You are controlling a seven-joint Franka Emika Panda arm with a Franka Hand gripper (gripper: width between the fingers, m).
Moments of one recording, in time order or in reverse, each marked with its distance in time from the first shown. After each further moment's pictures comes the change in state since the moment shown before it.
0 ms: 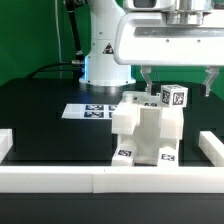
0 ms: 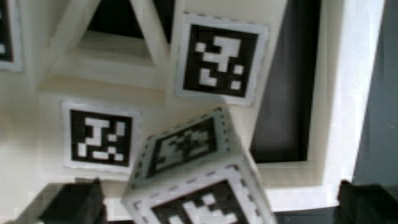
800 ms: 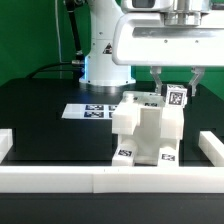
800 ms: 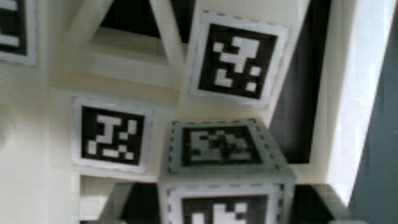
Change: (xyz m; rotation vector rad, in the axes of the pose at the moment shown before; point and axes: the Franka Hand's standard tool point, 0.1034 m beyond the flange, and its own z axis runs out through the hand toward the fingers) arm -0.001 0.001 0.001 0.000 0.001 0.118
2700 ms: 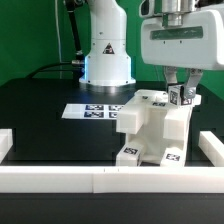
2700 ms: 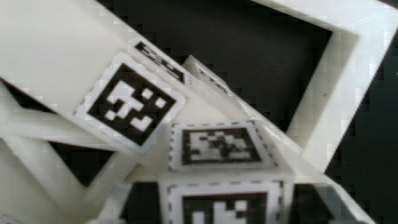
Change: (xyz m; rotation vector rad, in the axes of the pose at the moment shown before) arm -0.002 -0.008 0.001 0.018 -0.015 1.130
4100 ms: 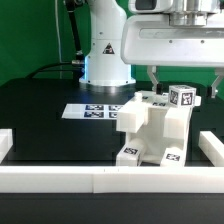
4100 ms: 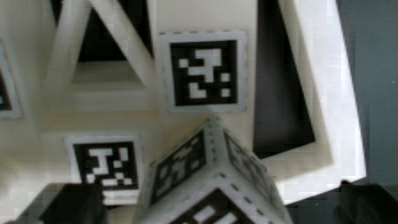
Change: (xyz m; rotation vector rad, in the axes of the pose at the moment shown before) arm -0.006 -0.002 0.000 -0.024 0.002 -0.964
